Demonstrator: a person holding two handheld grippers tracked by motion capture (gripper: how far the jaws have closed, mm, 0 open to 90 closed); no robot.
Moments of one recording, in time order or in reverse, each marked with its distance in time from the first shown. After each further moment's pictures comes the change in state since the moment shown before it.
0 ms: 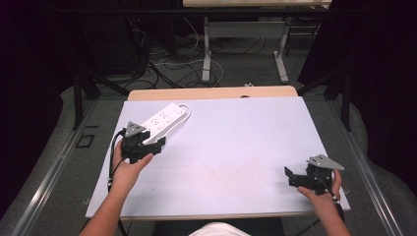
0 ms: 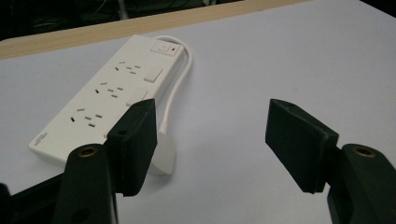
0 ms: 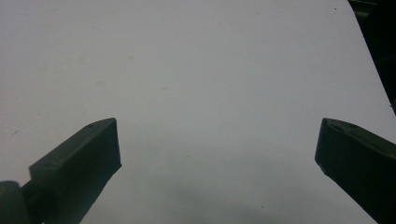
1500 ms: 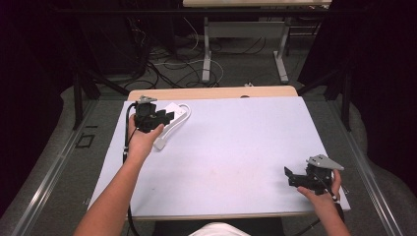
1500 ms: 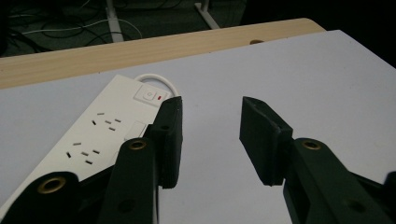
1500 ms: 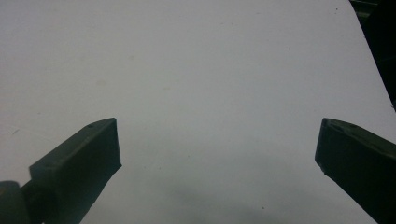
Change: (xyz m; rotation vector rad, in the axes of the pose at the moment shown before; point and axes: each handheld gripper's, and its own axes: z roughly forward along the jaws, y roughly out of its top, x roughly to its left) left arm 0.004 0.070 0.046 0.012 -0.043 -0.078; right arm 0.000 0.000 0.001 -0.005 -0.001 -0.004
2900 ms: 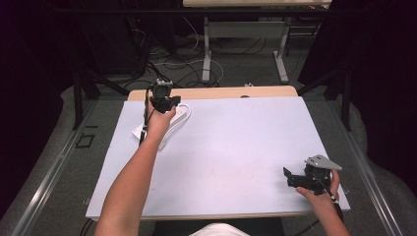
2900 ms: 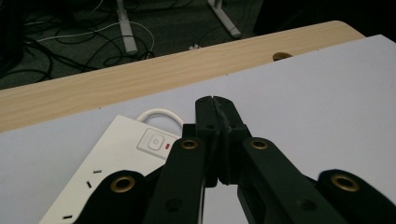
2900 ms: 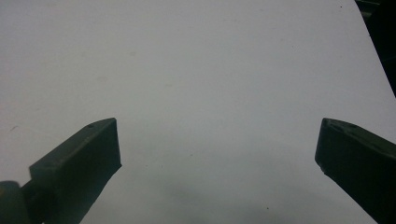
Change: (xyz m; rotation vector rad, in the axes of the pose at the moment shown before) left arm 0.002 0.043 0.067 0.026 0.064 0.042; right arm 0.002 -0.001 0.003 0.011 0.004 -0.008
